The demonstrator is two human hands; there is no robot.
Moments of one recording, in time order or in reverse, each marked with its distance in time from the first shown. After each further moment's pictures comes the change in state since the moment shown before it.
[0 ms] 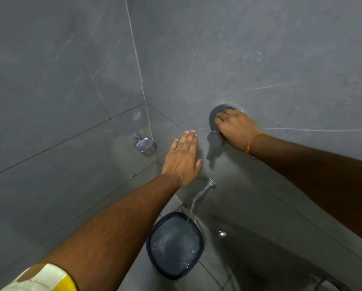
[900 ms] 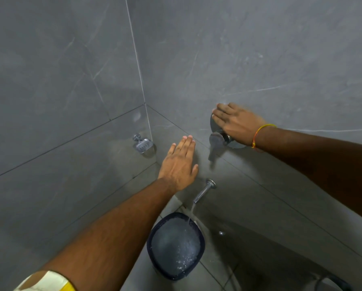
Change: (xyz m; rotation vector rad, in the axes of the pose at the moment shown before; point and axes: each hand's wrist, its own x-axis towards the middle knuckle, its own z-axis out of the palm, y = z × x) left_hand -0.014 -0.018 0.008 0.090 -0.029 0.031; right_hand 0.005 0.020 0.005 -0.312 0.166 -0.199
